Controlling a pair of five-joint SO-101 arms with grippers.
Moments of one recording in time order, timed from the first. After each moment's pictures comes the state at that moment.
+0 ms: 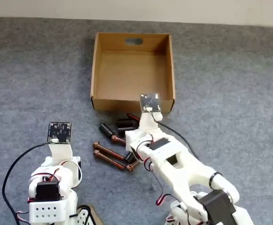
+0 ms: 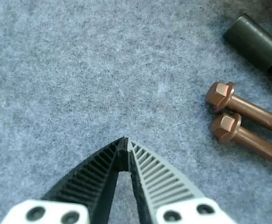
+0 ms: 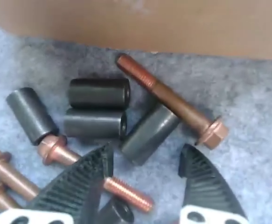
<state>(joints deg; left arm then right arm) -9.6 -104.1 96.2 75.9 -1.3 -32.3 -14.9 62.4 17.5 -21.7</state>
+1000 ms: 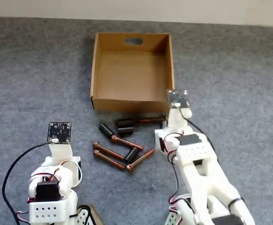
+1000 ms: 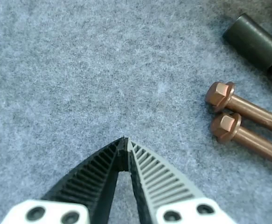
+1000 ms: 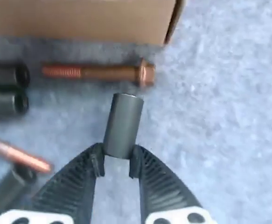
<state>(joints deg) -9.6 -104.1 96.2 75.9 -1.3 -14.8 -32.8 64.0 40.1 -2.2</state>
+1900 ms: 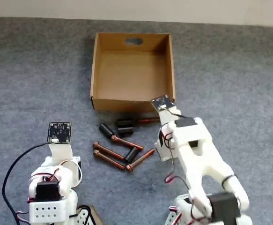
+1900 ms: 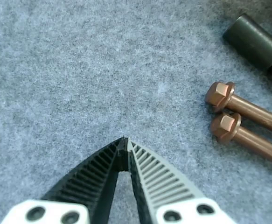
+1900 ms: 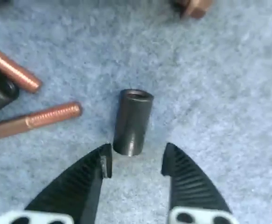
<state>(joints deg) -9.6 -104.1 96.2 75.9 -1.3 -14.6 -20.7 52.2 59.7 13.8</state>
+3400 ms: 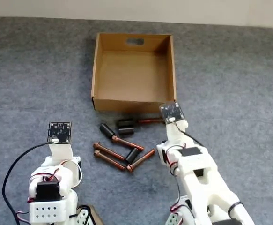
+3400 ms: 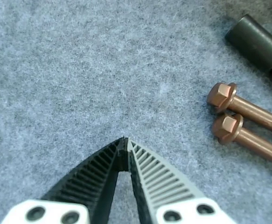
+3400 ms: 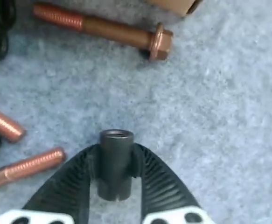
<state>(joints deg) -9.6 -104.1 96.2 75.9 -1.3 -16.9 -31.8 75.3 29.1 9.3</state>
